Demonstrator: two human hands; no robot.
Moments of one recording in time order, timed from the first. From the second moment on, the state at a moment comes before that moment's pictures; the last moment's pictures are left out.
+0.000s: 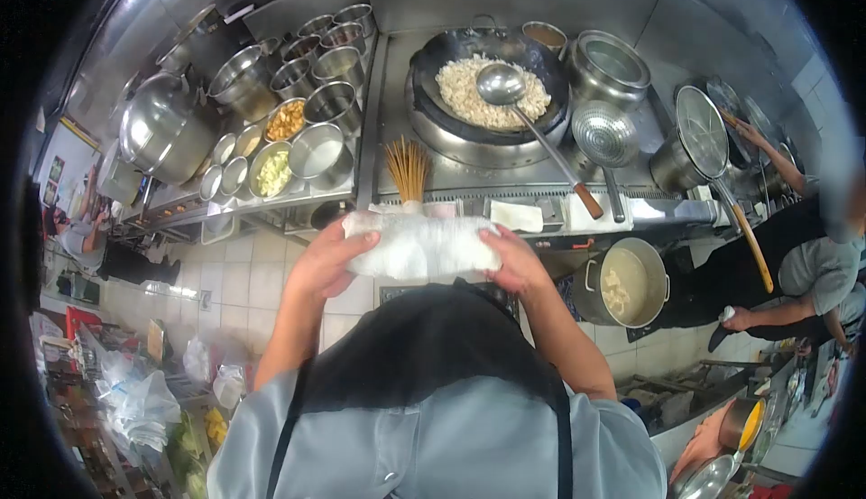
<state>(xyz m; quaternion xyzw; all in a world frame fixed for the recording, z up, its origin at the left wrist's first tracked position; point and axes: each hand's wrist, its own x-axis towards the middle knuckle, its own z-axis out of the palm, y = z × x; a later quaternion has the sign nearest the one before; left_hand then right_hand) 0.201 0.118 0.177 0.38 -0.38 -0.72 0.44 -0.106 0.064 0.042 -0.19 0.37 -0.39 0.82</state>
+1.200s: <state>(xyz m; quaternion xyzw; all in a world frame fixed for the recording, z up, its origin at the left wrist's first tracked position) 0.115 0.078 0.132 0.47 -0.42 -0.63 0.46 -0.107 0.042 0.119 -0.43 0.43 -0.34 0.72</state>
